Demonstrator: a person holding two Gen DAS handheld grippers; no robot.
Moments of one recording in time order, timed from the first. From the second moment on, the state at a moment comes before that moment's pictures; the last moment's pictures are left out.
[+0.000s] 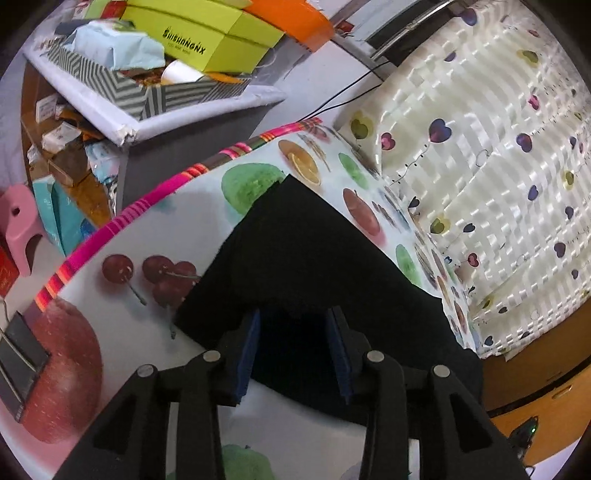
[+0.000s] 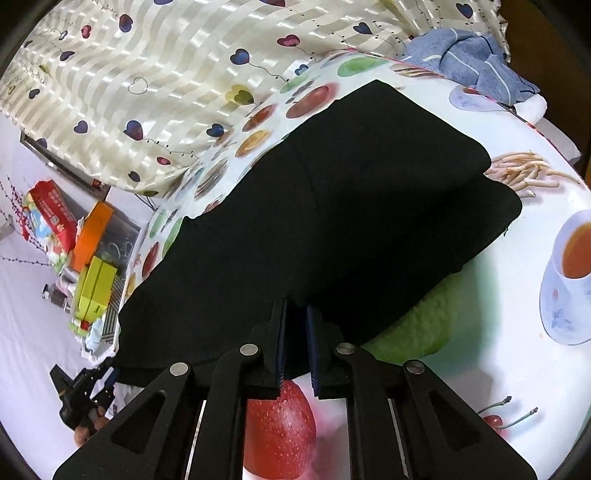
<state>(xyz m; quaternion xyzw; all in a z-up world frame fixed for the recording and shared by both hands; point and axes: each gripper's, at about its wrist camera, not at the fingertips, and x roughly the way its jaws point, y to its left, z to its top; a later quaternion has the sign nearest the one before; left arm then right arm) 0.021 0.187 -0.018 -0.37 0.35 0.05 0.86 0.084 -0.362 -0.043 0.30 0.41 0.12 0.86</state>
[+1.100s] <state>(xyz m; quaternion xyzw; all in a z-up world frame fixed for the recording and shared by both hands) 0.010 0.195 -0.001 -0.31 0.33 0.08 0.89 0.065 -0.358 -0.032 0.28 0.39 0.13 0.87</state>
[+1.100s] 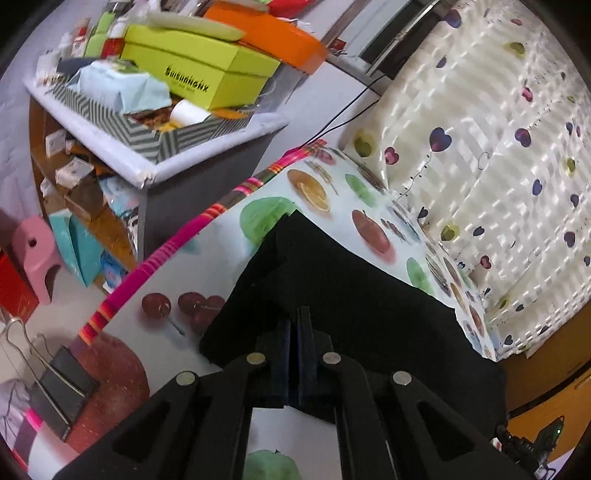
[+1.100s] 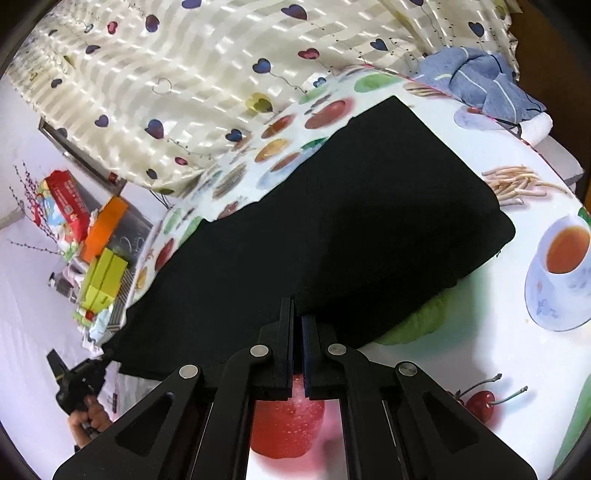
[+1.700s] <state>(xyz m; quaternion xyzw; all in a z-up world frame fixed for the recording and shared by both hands) -0.006 0.182 -0.018 -0.24 0.36 0.08 0.90 0.053 -0.366 -0.047 0.27 0.41 0.13 0.86</state>
